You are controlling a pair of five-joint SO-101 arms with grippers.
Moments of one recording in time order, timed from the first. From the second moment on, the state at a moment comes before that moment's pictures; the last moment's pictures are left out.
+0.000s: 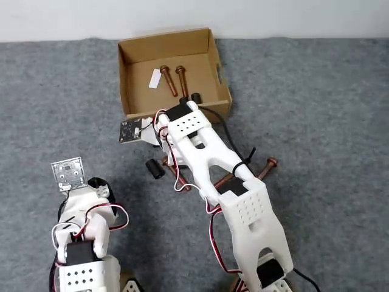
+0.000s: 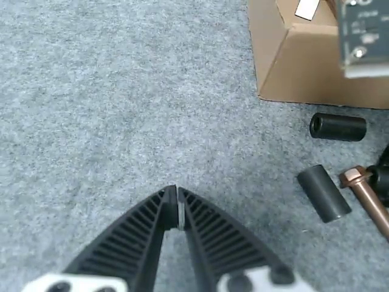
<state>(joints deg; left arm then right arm) -13.7 -91.0 97.3 46.8 13.8 -33.8 42.7 -28.9 78.9 58.3</state>
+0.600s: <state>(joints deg) -7.7 -91.0 97.3 46.7 13.8 -30.8 18.0 -28.8 100.3 31.1</state>
